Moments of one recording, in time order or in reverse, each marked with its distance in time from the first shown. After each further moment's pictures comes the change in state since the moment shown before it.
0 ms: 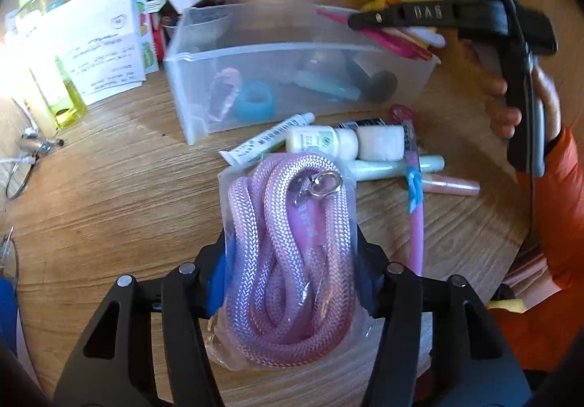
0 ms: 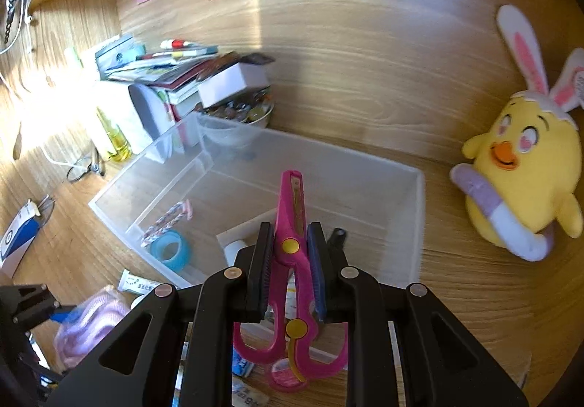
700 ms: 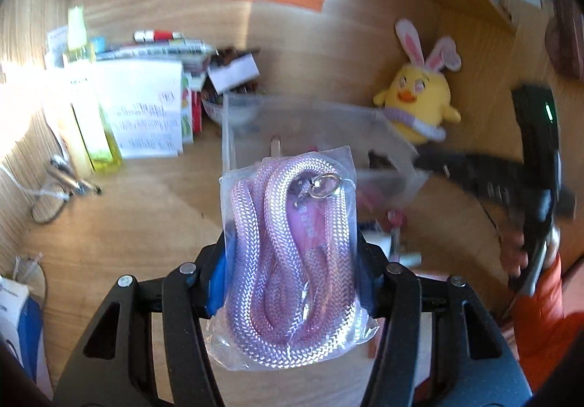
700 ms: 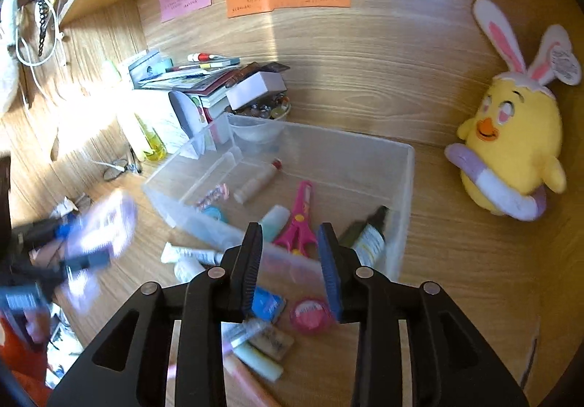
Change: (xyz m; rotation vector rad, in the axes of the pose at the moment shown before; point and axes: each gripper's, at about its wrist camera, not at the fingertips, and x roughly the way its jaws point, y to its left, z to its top) left arm -0.057 0.020 0.047 -0.116 -0.241 0.010; right arm -0.058 -0.001 -0.034 0.040 -0.039 0.066
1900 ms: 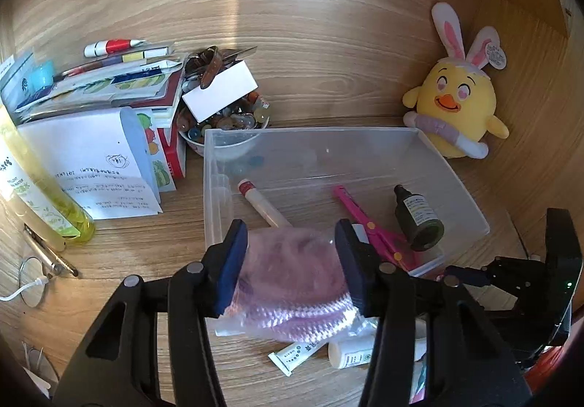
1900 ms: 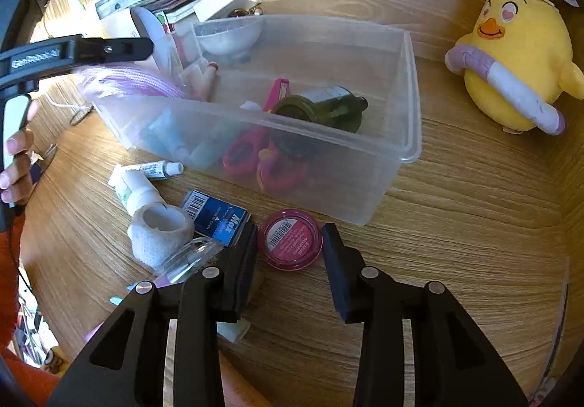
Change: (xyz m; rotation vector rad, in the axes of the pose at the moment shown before) left arm 0.096 0.007 0.076 0.026 0.114 0.055; right arm 0.054 -0.013 -0.061 0.038 0.191 -0.036
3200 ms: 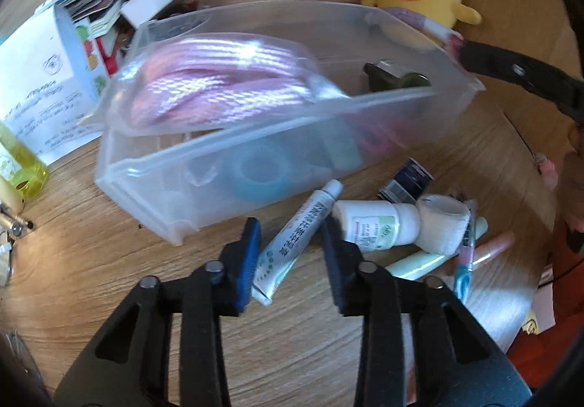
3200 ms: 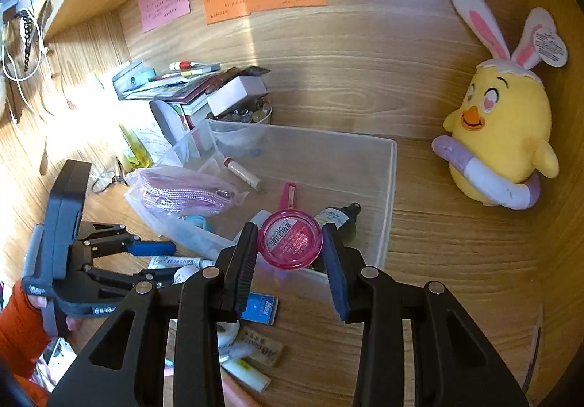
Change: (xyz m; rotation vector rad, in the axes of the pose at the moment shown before) left arm 0.032 -0.026 -0.077 0.181 0.188 -0.065; right arm -0.052 0.003 0.049 0.023 -0.209 0.021
